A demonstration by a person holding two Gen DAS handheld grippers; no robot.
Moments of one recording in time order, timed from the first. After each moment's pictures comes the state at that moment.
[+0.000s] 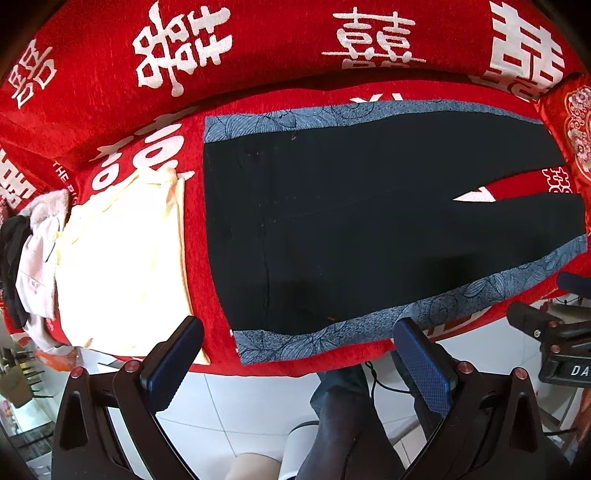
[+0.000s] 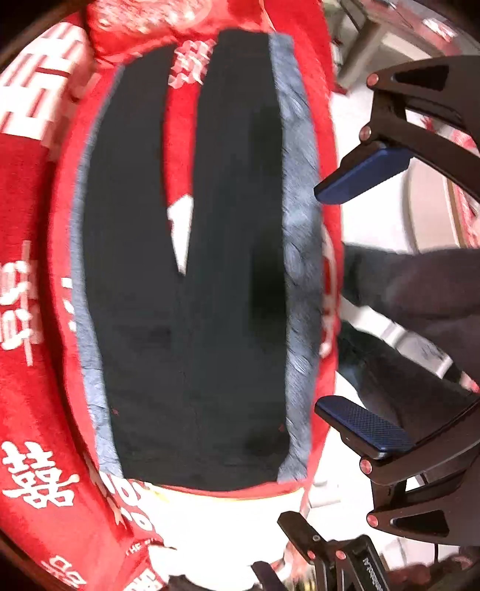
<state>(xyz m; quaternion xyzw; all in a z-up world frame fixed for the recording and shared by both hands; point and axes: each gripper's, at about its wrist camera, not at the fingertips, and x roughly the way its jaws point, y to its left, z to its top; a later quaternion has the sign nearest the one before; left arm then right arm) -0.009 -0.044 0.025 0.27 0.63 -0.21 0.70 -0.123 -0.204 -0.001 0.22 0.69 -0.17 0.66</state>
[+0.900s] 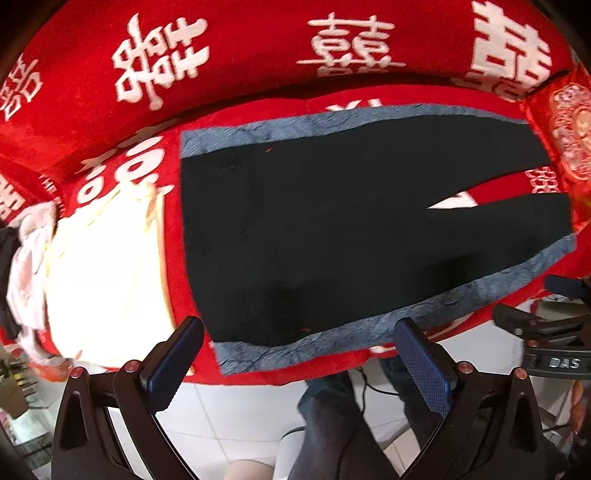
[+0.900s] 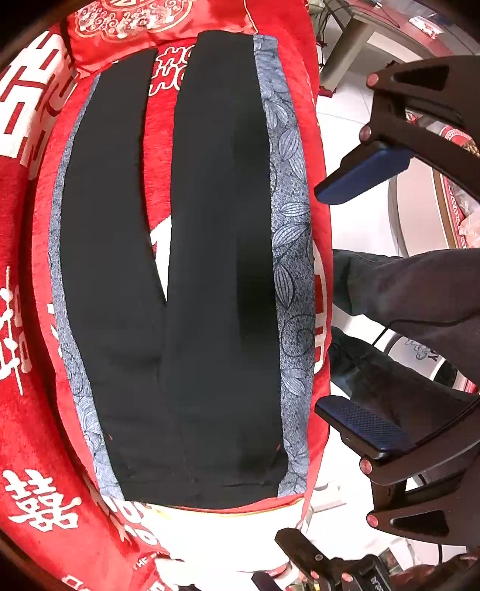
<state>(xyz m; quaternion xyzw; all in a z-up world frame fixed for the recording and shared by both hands) -0.013 -0.066 0.030 0.26 0.62 -0.25 0.69 -0.134 -0.223 -0.010 0.22 0.70 -0.19 0.65</state>
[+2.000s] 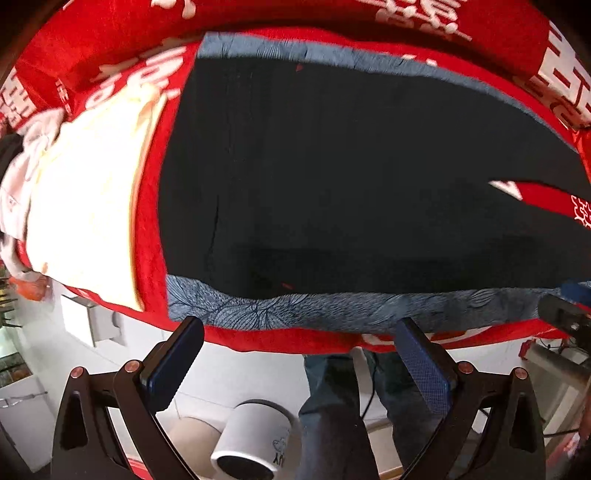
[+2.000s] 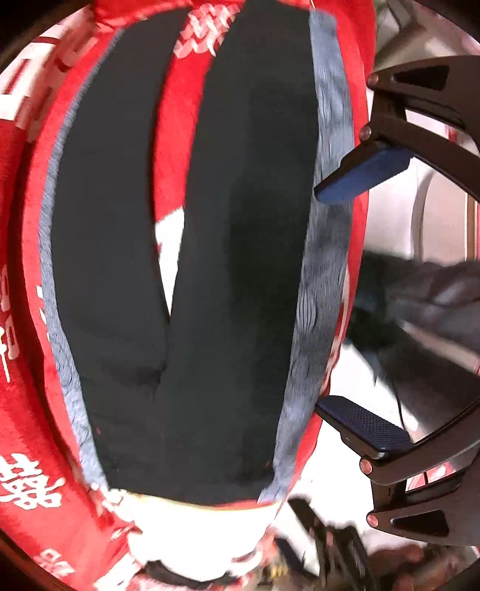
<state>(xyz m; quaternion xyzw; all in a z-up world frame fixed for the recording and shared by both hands) -0.043 -0.038 -0.061 0.19 0.69 -0.14 0.68 -0.146 -0.270 -0.057 0.24 0.69 -0.09 0.67</state>
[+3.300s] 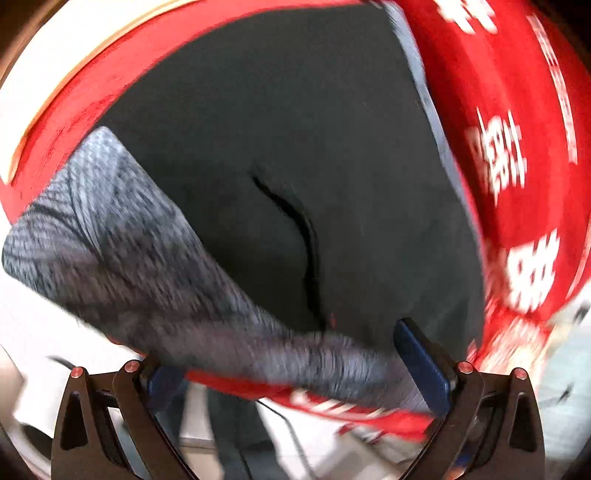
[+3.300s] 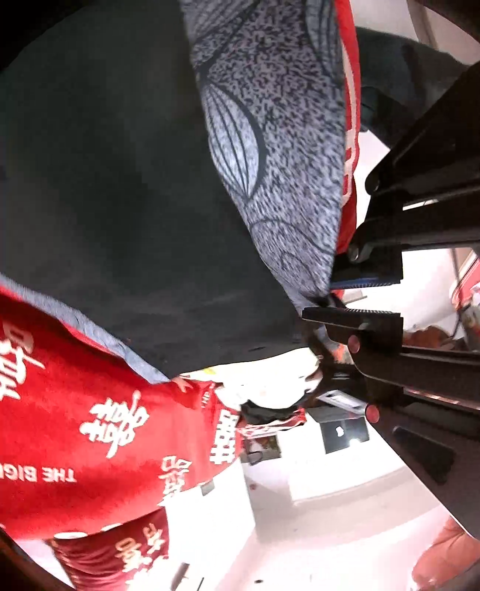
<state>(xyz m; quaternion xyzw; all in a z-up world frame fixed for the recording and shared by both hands) -0.018 0.074 -0.157 -0.27 0.70 -0.13 0.65 -0.180 -0.231 -0.136 0.59 0.47 0.06 0.65</state>
